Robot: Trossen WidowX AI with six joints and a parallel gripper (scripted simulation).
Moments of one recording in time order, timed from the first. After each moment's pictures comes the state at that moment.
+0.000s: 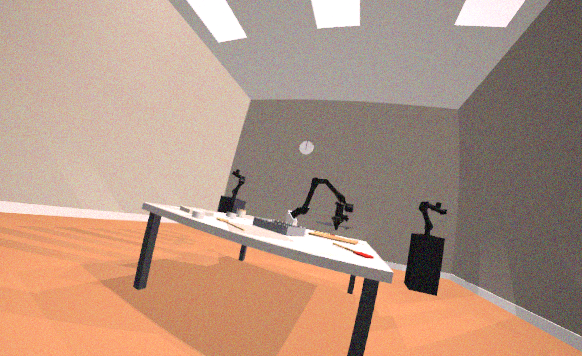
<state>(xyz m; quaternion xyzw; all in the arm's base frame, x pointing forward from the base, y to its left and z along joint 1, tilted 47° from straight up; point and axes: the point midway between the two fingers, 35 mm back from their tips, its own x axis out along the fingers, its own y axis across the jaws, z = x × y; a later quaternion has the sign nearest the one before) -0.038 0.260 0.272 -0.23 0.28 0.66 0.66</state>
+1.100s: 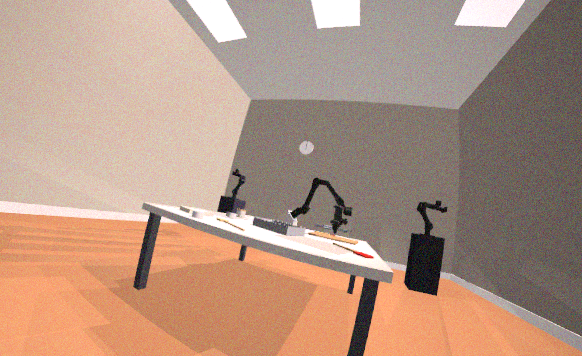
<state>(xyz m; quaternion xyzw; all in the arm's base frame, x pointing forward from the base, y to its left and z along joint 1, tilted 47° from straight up) -0.036 0.277 0.250 -0.23 0.28 0.66 0.66</state>
